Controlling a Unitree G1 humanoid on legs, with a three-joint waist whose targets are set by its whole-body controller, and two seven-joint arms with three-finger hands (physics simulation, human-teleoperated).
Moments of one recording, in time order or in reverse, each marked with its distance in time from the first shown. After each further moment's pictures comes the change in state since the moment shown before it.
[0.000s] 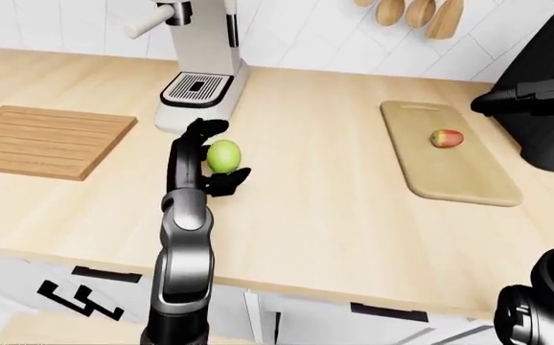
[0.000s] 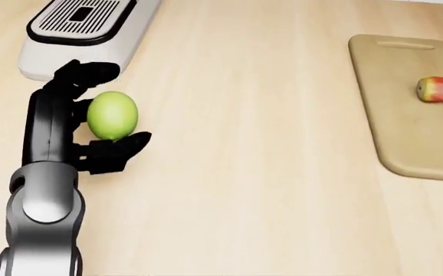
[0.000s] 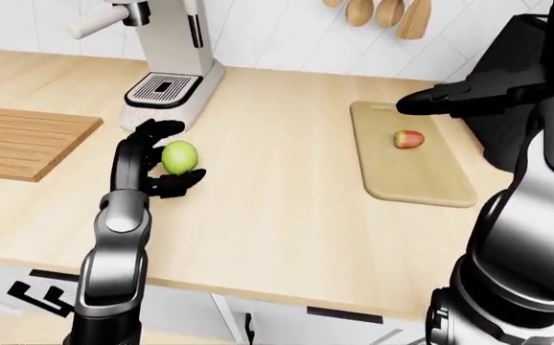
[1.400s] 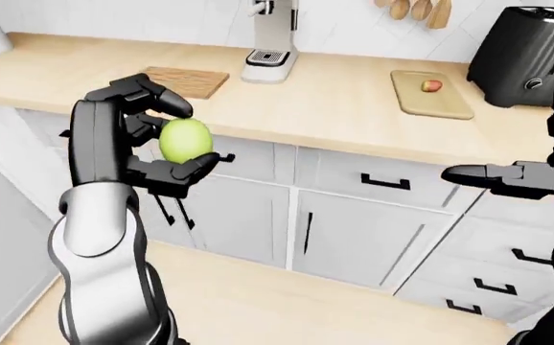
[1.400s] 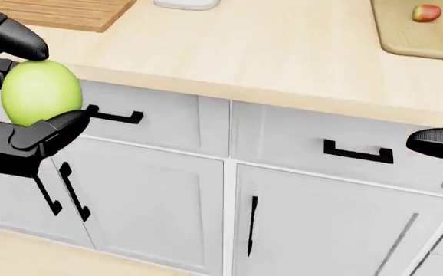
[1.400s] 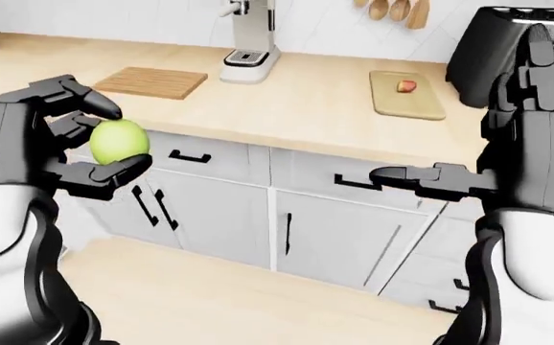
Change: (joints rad) left arm -0.131 0.124 0.064 -0.559 0.063 0.477 -0.234; right arm 0.394 0.257 -0.172 -0.311 0.404 -0.034 -0.247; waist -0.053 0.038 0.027
